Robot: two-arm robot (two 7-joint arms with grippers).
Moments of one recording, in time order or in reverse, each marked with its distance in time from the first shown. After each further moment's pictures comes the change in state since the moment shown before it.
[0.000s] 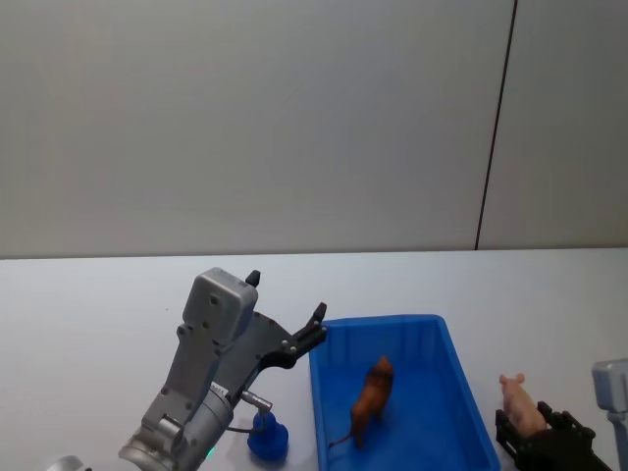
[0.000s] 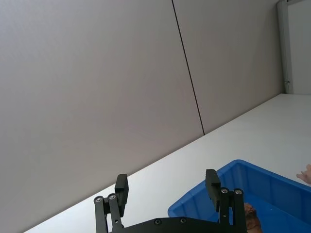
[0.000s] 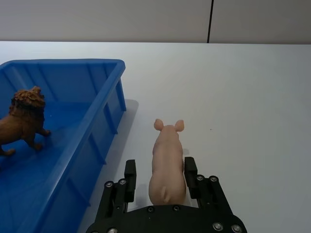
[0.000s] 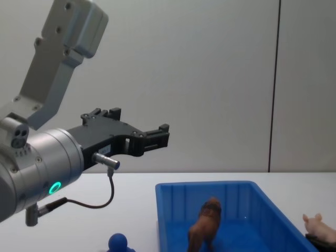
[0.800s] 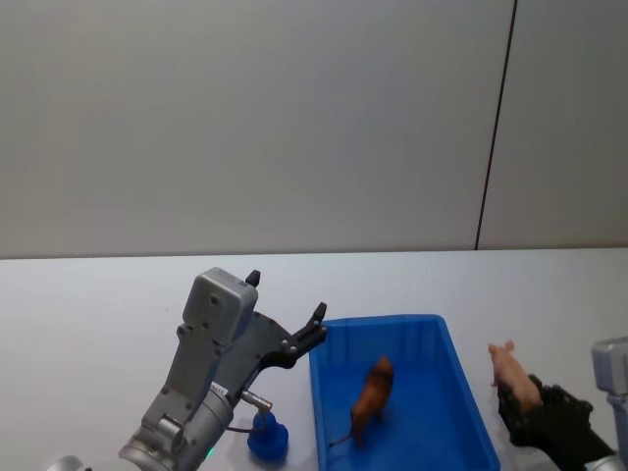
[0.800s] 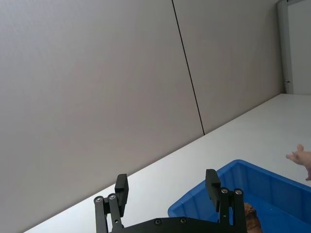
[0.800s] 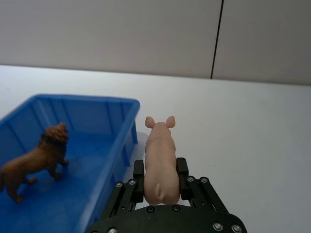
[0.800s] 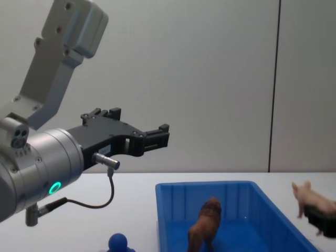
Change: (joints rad) left arm 0.000 0.000 0.000 0.000 0.000 0.000 0.000; right arm -0.003 -0.004 -0.003 -0.066 -0.037 -0.025 -0.009
